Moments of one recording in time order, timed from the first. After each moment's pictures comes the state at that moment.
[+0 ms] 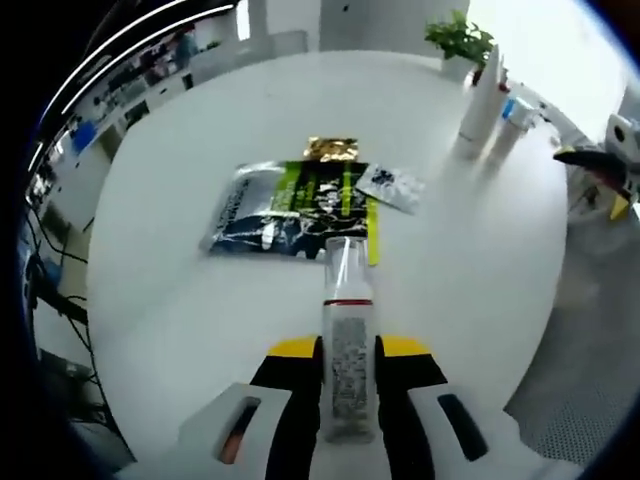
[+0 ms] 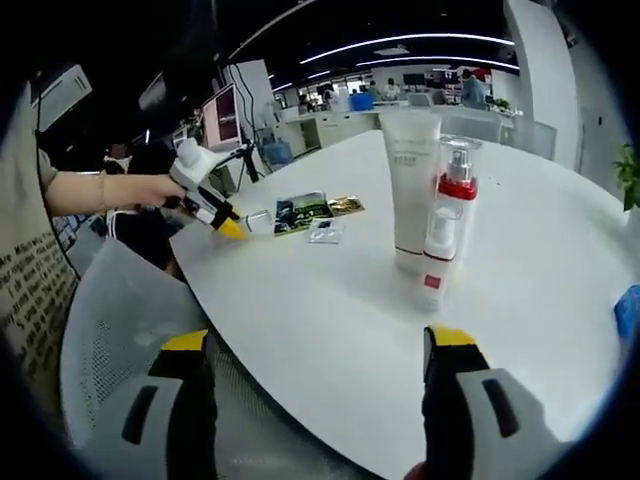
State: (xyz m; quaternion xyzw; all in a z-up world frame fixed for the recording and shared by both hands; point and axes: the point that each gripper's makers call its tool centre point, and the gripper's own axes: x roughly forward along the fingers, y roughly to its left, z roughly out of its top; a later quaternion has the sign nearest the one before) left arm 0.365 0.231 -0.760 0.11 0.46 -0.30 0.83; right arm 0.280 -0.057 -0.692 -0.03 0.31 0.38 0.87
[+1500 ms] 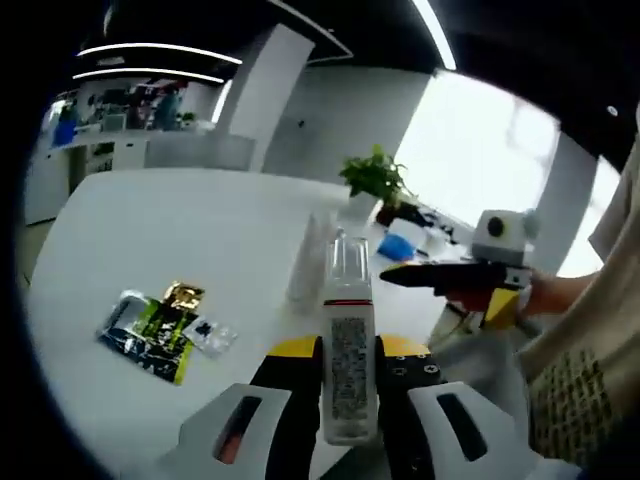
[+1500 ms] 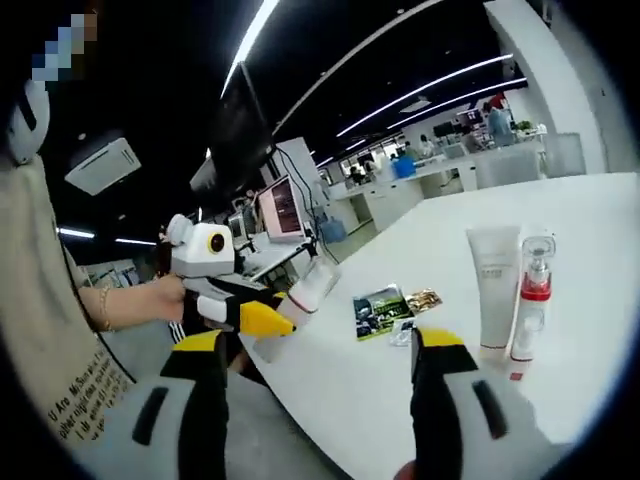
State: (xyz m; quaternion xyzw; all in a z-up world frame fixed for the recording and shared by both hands) left arm 0.293 0.073 -0.603 -0.10 0.25 -0.45 0.85; right arm 0.283 0.023 -0.575 0.13 0.16 0.48 0.85
